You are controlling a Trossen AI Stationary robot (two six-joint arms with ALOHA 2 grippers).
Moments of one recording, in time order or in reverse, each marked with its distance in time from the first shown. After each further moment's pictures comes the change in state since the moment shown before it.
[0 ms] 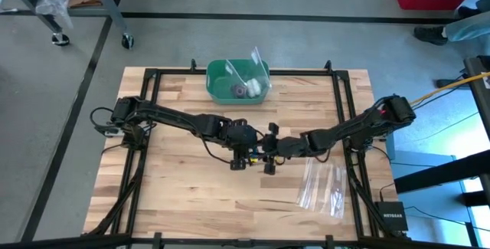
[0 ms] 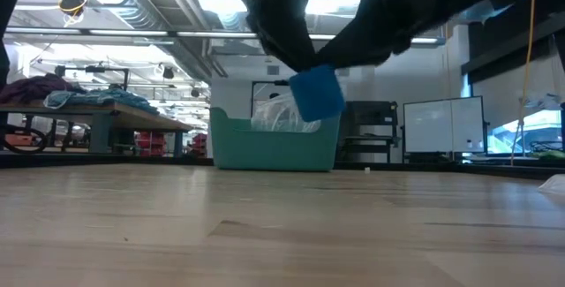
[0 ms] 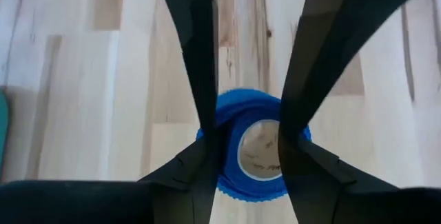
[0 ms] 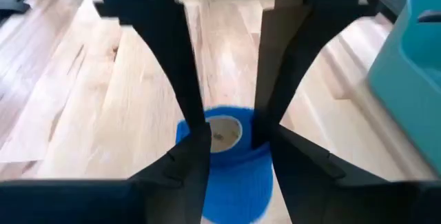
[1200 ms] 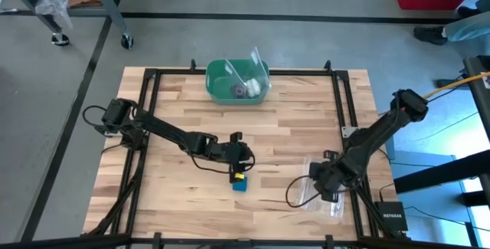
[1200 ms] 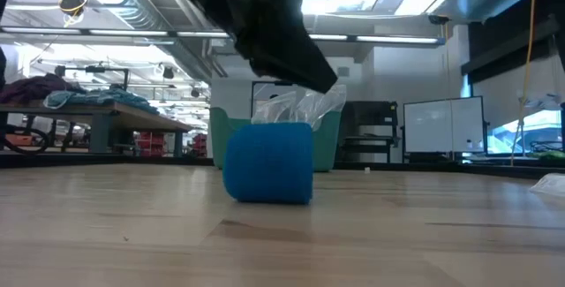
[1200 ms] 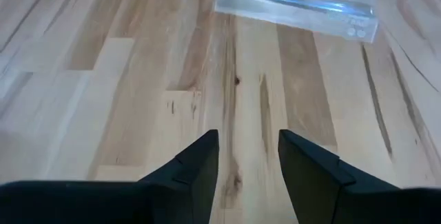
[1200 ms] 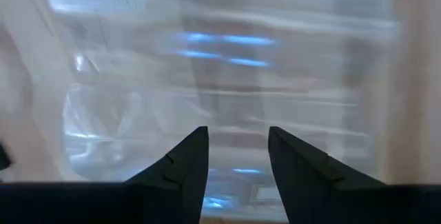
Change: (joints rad) left arm -0.129 -0.063 -0.386 0.636 -0.129 -0.091; right arm 0.493 -0.210 0.017 -1.186 -0.386 0.821
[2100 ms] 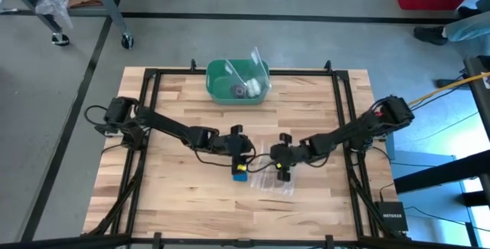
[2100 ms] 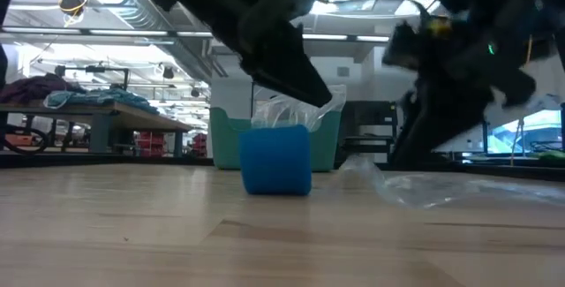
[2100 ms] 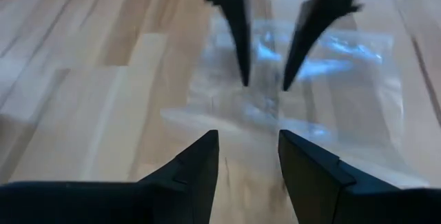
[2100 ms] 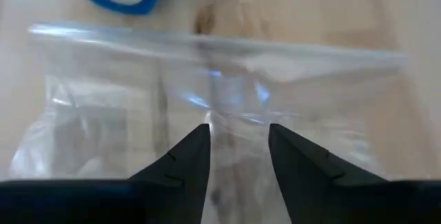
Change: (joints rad) left arm 0.080 0.009 -0.020 0.017 0.004 0.057; right arm -0.439 0.227 -0.099 0.855 0.255 -0.609
